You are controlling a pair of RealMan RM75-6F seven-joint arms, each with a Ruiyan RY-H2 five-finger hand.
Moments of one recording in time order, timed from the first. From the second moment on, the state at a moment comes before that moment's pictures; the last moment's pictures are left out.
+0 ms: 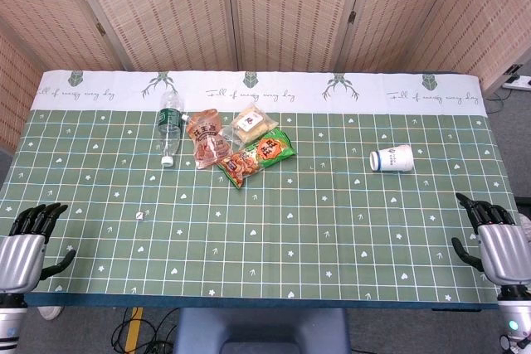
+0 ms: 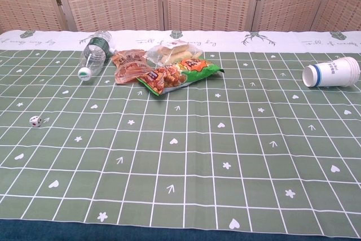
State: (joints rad) left arm -0.11 -1.16 -0.05 -1.61 1.48 1.47 0.15; right arm 0.07 -1.10 0.06 -1.62 -1.49 1.48 -0.09
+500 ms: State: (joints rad) left arm -0.14 -1.17 -0.06 -1.59 1.50 1.46 0.14; right arm 0.06 -1.08 0.07 -1.64 -1.49 1.50 -0.09
